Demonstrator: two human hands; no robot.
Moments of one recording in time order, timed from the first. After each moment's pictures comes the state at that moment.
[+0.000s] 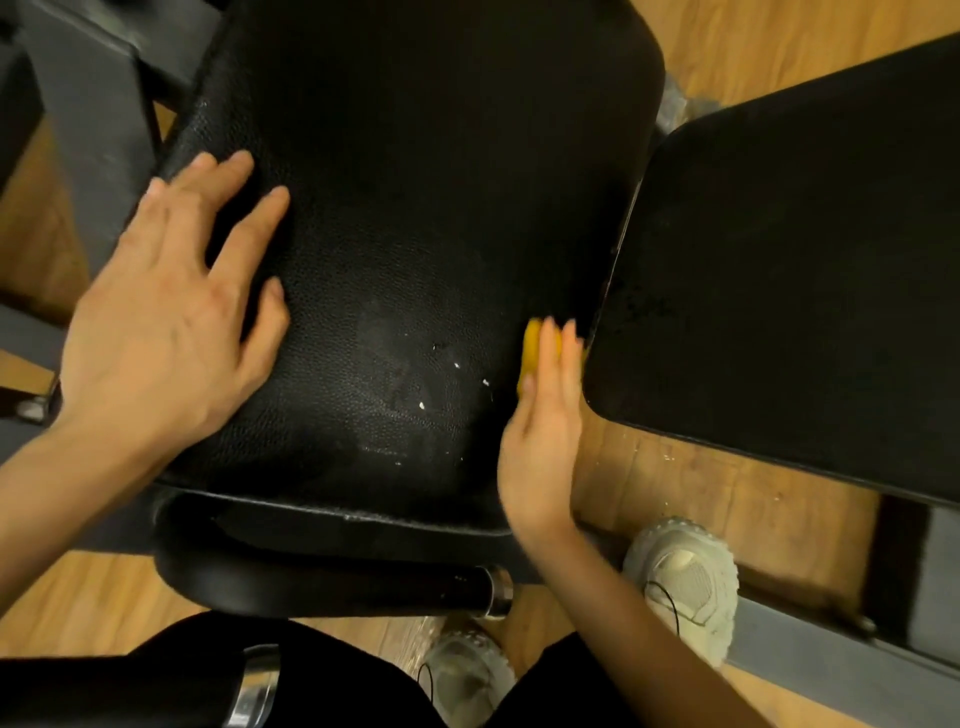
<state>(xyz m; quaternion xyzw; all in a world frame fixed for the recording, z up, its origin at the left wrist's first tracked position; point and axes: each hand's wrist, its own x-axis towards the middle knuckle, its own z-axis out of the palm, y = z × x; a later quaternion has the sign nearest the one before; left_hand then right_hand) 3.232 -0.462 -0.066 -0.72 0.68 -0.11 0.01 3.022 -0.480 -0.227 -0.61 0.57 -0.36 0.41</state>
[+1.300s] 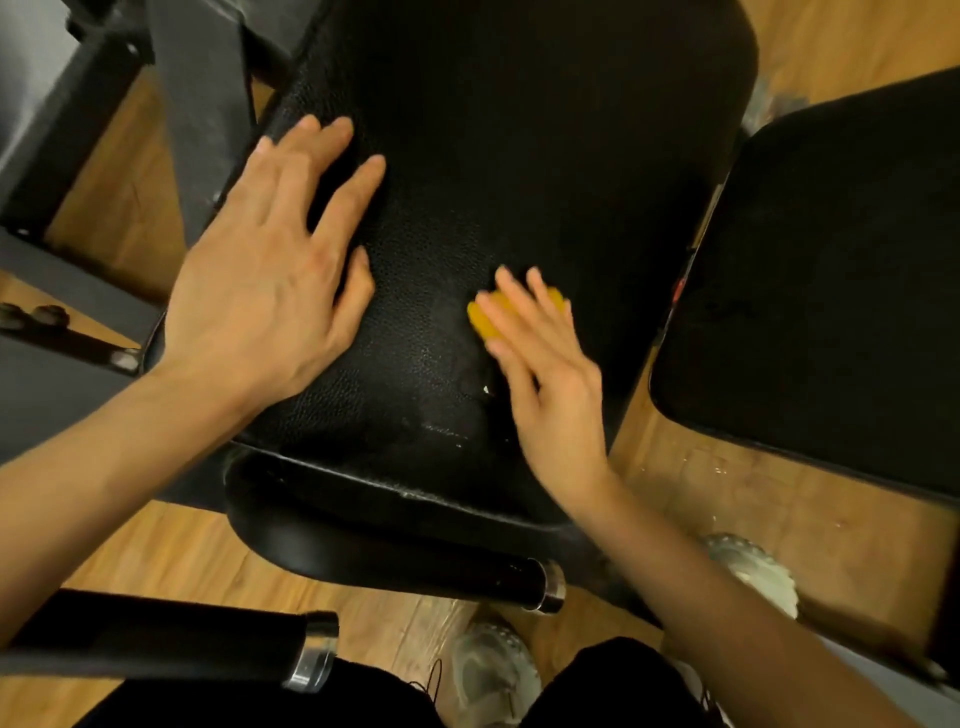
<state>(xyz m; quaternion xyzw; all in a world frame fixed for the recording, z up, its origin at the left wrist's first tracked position) 3.231 -0.459 -0.064 -0.71 0.69 -0.13 0.06 3.043 -0.492 -0.198 -0.74 0.33 -0.40 0.43</state>
